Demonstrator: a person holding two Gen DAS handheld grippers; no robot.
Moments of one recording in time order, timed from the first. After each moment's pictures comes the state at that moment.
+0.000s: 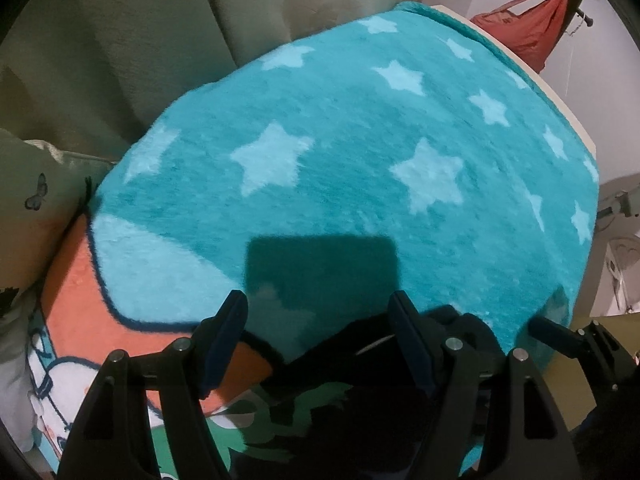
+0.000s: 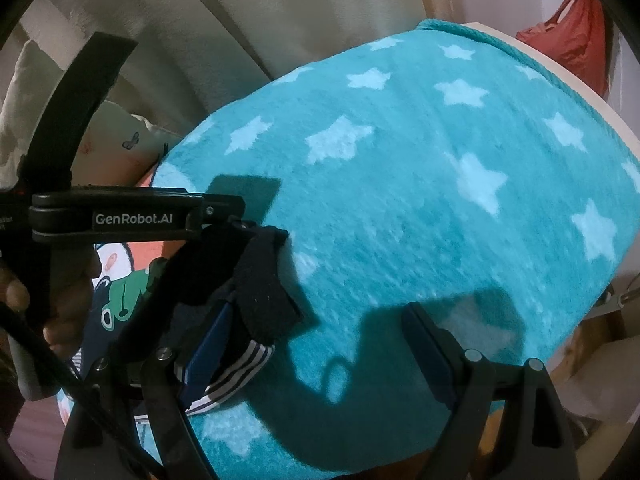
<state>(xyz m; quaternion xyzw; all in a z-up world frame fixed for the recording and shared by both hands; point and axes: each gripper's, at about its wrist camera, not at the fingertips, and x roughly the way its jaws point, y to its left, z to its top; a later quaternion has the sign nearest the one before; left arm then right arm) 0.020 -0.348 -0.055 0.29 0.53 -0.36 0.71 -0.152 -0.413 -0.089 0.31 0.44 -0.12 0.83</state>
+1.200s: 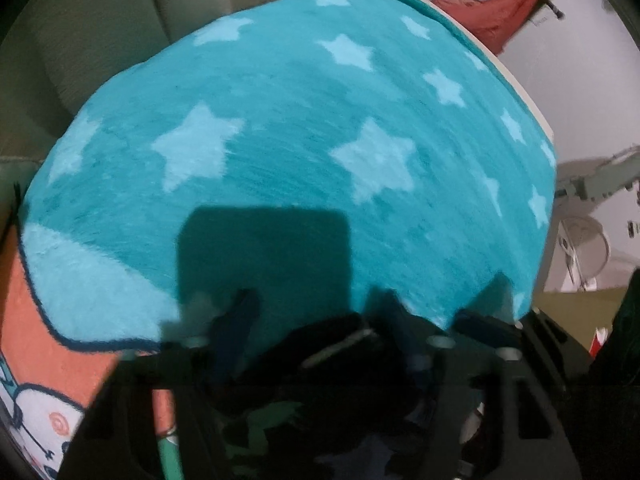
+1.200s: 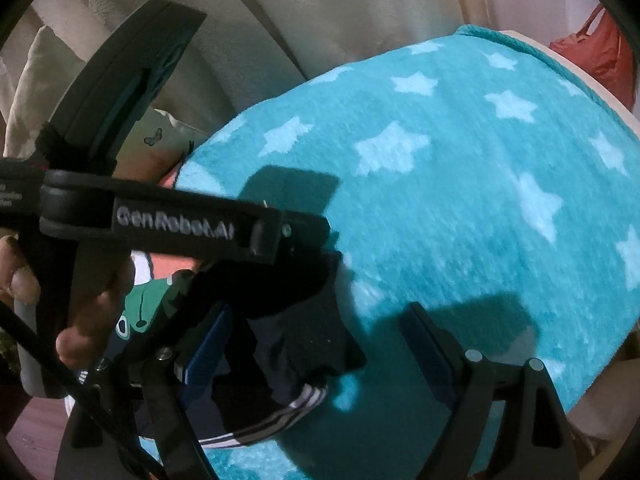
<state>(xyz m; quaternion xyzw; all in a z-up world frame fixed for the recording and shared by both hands) 0.022 -0.368 -0.072 0.26 0.59 -0.44 0.63 -0.121 -0.397 -0.092 0.30 0.42 -0.09 0.85</state>
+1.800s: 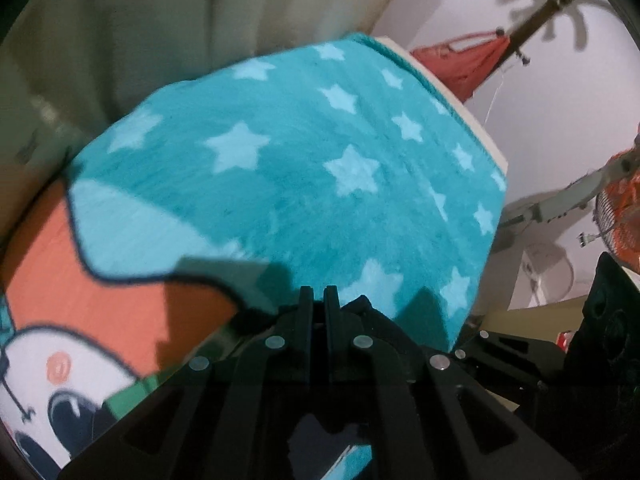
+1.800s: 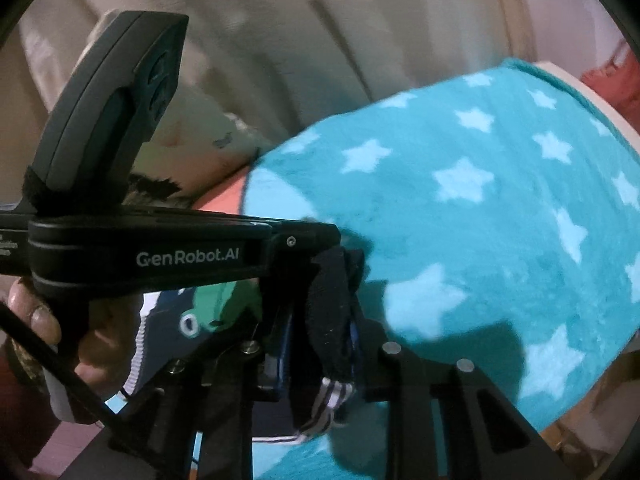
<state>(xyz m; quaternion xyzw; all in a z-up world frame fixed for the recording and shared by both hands) 0.022 -0.294 -0.012 0.16 0.56 -0.46 0.67 -0.113 -0.349 -0.039 0.29 0.40 -0.03 0.87</state>
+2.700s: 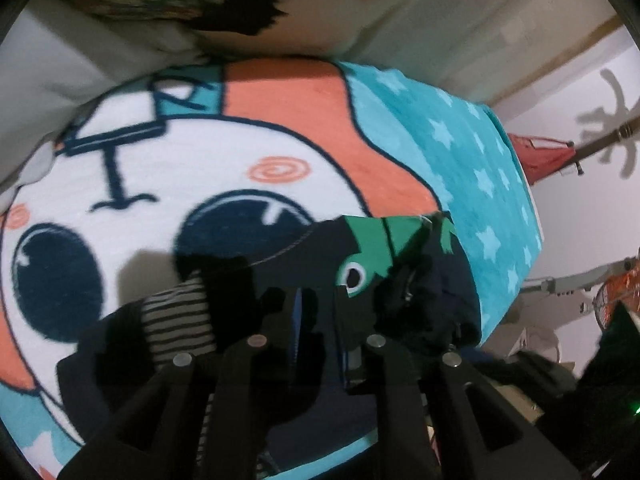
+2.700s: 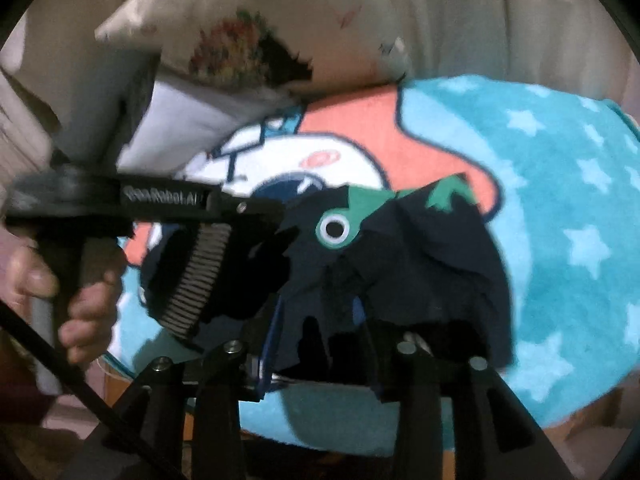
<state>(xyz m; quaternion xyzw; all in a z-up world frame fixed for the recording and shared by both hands) 0.056 -0.063 -0.029 0.01 0.60 -0.32 0.73 -0.108 -0.197 -0.024 0.20 0.45 0.05 0.87</state>
